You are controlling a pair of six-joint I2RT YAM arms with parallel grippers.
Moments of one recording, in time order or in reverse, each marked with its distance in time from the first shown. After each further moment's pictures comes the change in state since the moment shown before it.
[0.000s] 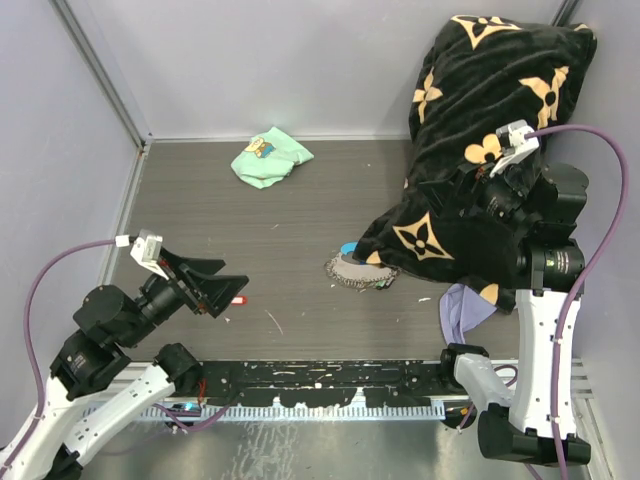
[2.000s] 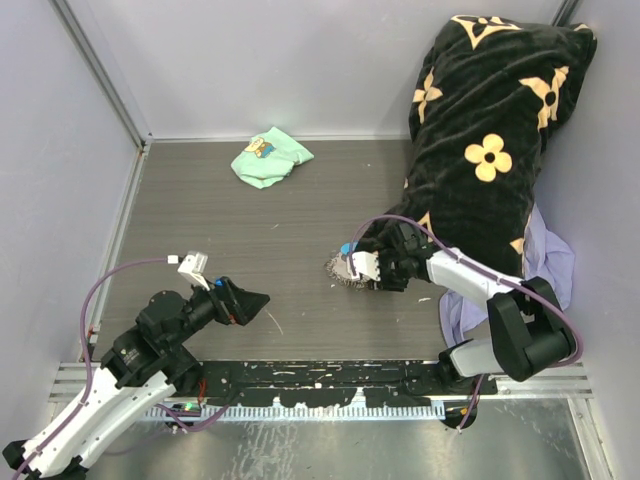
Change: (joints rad) left arm 0.000 -0.116 -0.419 0.043 -0.040 -0.132; right arm 0.562 0.468 -0.616 0.081 0.323 -1.291
